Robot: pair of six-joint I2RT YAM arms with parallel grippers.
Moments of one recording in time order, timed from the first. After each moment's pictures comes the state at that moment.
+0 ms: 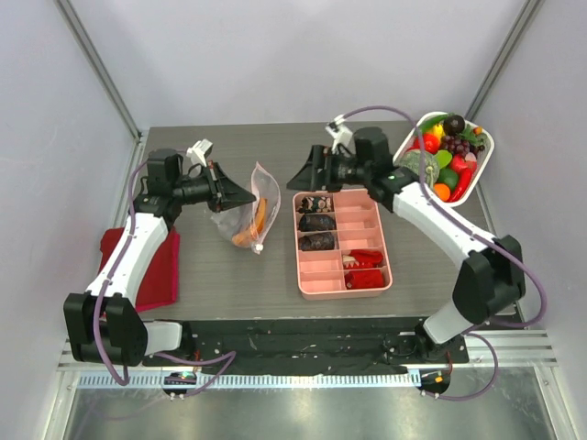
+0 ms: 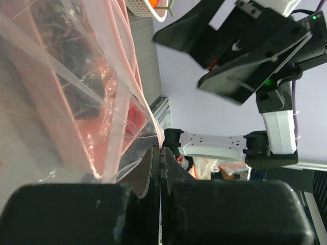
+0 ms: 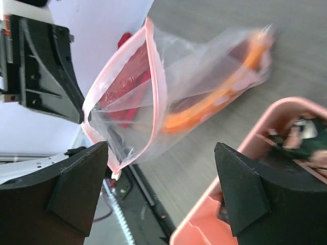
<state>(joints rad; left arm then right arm) -0.09 1.28 1.04 -0.25 1.04 -0.87 0.44 1.51 1.31 -0.19 -0.63 0.52</state>
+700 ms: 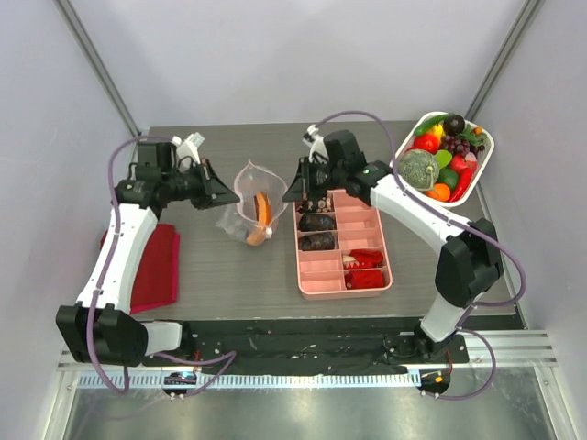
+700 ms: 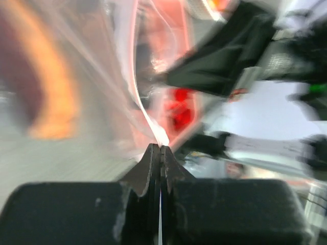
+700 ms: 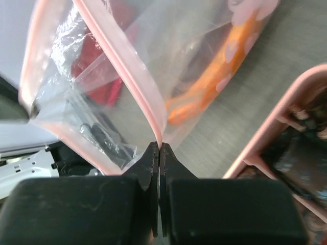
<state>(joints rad) -0.07 1.27 1.21 -0.66 0.85 -0.54 0.60 1.70 1.41 -0.34 -0.51 0.56</state>
